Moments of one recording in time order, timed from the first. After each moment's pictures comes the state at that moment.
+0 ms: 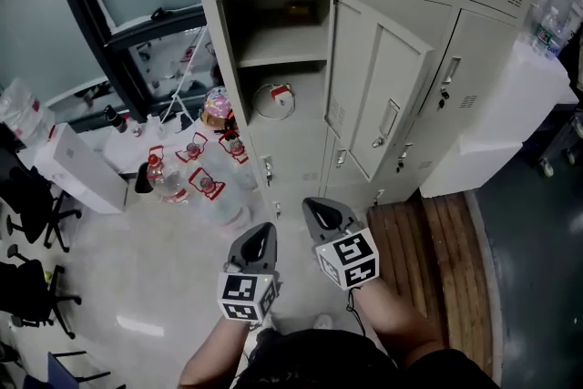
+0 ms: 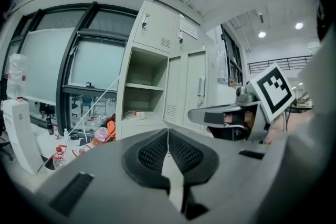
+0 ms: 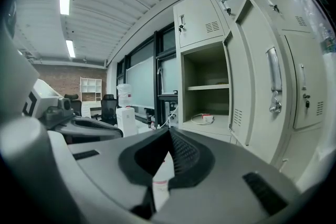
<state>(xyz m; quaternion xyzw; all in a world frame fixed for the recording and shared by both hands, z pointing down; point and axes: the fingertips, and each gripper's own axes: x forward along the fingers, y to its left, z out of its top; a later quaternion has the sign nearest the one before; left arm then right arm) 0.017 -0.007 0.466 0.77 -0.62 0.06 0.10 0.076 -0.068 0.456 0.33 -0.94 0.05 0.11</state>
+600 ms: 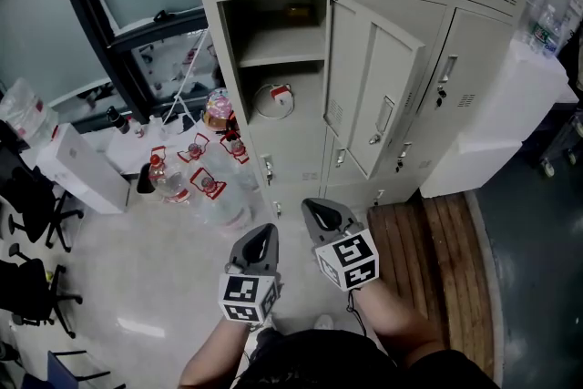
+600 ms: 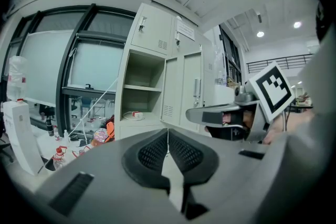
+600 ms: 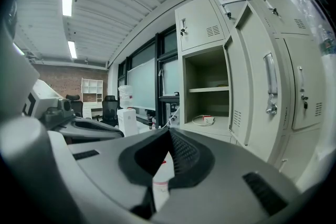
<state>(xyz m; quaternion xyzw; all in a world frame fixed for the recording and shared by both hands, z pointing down) 0.030 0.007 0.462 0.77 -0.62 0.06 0.10 0.083 -0.054 0.449 0.32 -0.94 0.04 0.10</state>
